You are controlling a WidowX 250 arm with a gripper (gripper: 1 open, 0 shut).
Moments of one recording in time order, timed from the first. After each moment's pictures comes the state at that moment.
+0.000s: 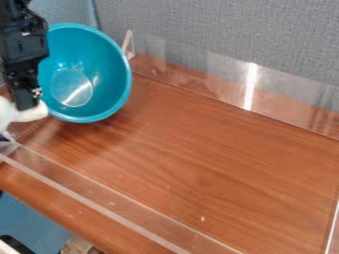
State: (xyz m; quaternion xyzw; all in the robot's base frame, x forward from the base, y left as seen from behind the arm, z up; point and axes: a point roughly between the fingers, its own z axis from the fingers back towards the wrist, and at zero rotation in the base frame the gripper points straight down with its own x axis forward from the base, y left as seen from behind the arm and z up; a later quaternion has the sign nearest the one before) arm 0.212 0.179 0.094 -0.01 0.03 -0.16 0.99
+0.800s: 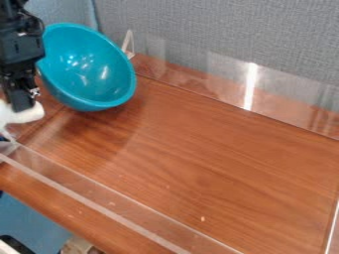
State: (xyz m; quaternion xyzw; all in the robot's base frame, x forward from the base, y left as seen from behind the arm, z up) arm 0.208 0.181 0.094 -0.01 0.03 -0.13 0.99
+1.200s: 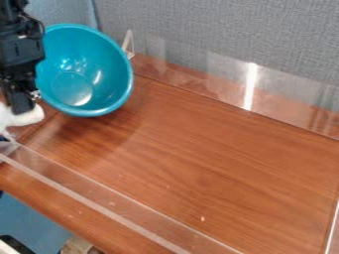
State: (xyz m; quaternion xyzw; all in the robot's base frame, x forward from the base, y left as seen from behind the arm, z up) arm 0.208 0.181 0.091 0.00 0.03 -0.13 0.99
